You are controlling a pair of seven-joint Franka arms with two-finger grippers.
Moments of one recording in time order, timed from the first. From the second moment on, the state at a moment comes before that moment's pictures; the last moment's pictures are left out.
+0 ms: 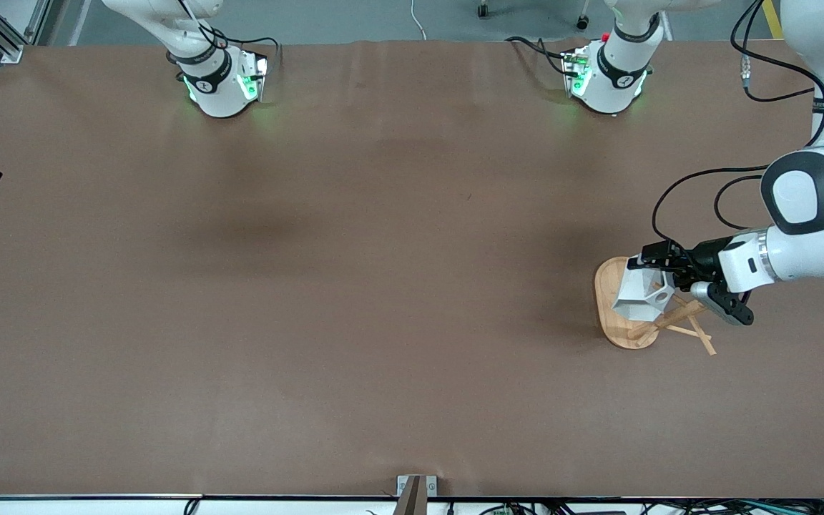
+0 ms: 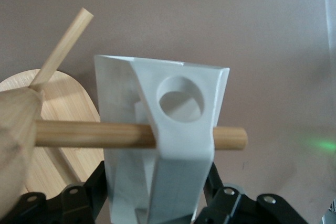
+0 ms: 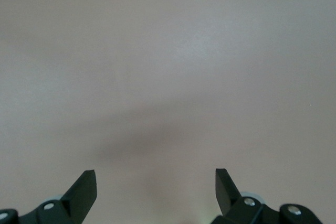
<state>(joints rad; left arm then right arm) 0.01 0.33 0.05 -1.81 -0.61 1.90 0.69 -0.10 0.01 -0.06 -1.44 0.04 1.45 0.08</state>
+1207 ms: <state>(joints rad) 0.01 0.33 0.13 -1.74 -0.65 1.74 0.63 -0.10 0.01 -0.07 -1.44 0.04 1.45 0.05</state>
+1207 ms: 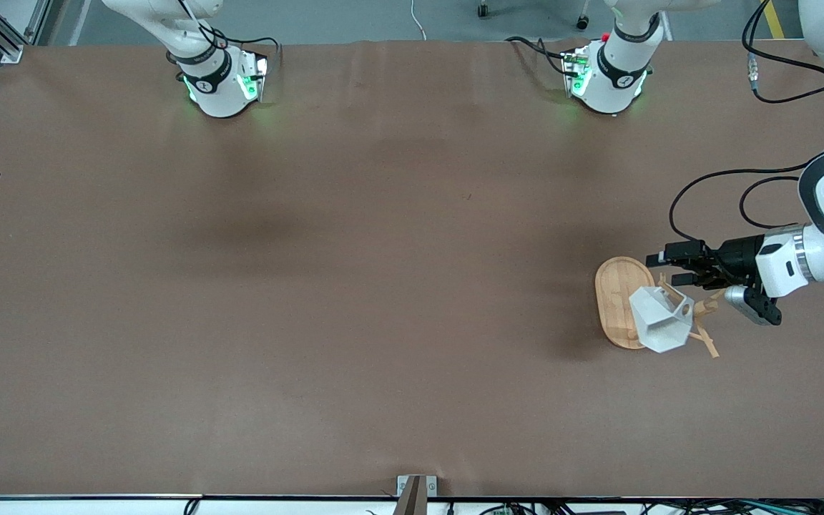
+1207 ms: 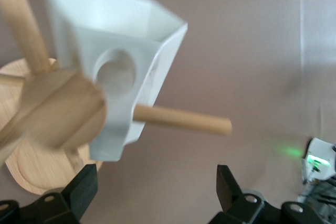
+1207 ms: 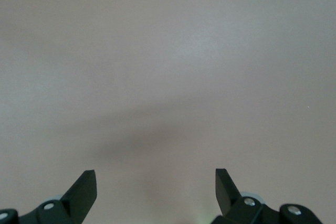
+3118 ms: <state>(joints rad) 0.00 -0.09 -0.11 -1.66 -0.02 1.63 -0.01 -0.09 0.01 -0.07 -1.44 -0.02 1.45 0.05</state>
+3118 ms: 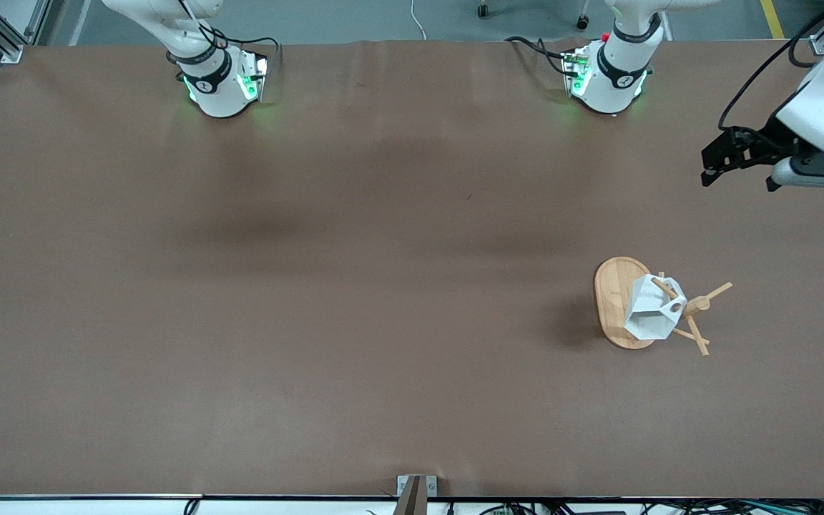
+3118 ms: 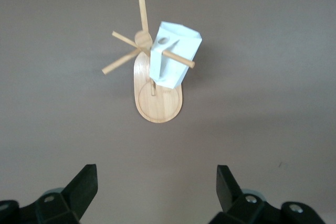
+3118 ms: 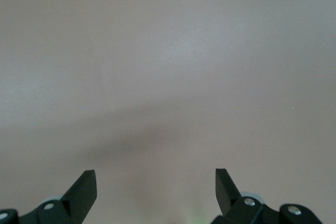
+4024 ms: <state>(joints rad) -0.02 -0.01 -0.09 -1.45 -0.02 1.40 -0.03 -0.09 0.01 -0.07 -1.44 -0.02 1.45 0.05</state>
